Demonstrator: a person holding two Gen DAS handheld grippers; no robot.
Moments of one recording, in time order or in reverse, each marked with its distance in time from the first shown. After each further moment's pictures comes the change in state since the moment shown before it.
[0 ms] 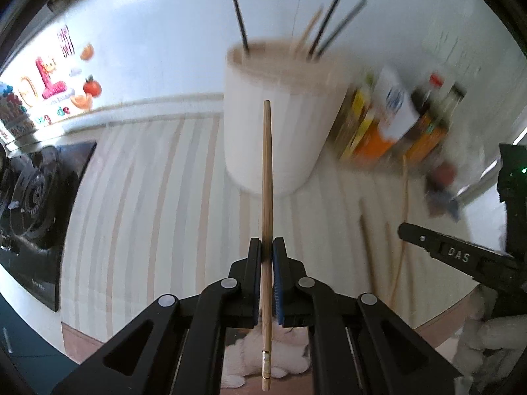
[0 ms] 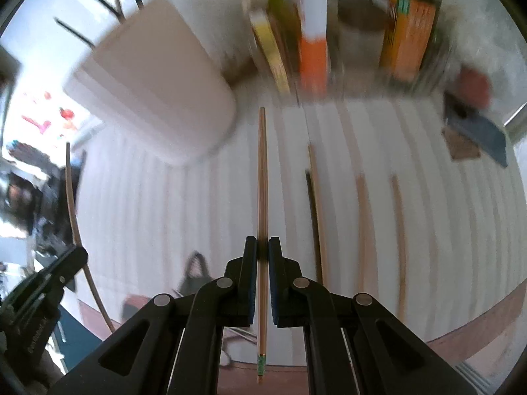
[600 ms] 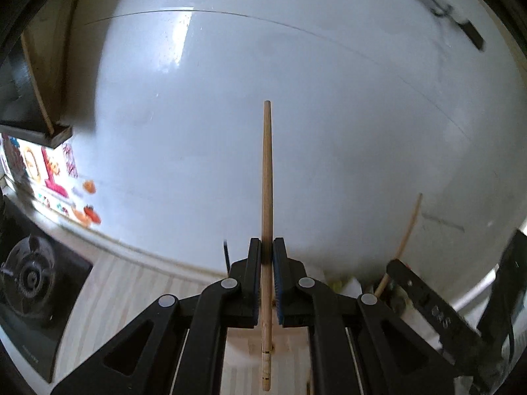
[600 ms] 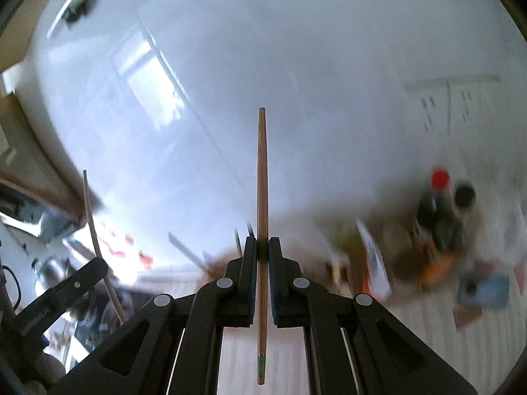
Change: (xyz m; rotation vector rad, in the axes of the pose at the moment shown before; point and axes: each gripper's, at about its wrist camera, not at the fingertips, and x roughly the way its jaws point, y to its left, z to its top) left arm -0.078 0.019 0.186 -0.156 -0.451 -0.077; right arm -0.164 0.082 0.155 -0.046 -0.581 0.188
